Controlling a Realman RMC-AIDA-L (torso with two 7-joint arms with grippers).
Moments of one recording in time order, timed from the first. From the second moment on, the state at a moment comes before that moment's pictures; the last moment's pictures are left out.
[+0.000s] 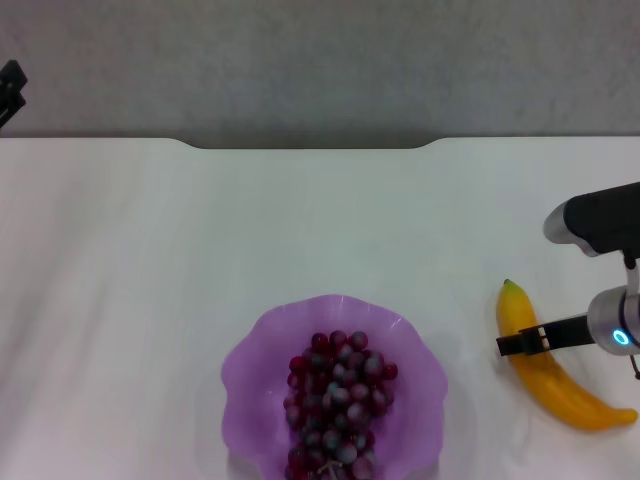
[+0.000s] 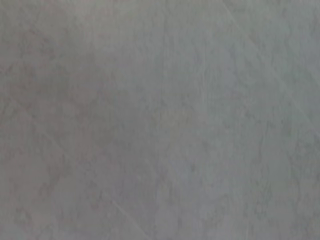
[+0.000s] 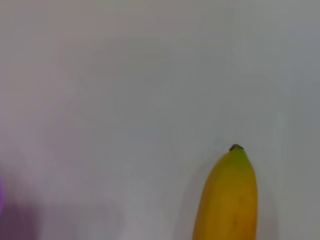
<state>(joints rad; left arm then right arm) -0.10 -1.75 -1.28 -1.08 2.87 0.63 -0.46 0.52 2.00 -1.67 -0.90 0.53 0.81 -0.15</state>
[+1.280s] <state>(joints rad) -0.08 -1.75 -1.27 -1.10 2.87 0.63 -0.45 0.48 2.00 -1.61 -1.06 0.56 0.89 -0.27</state>
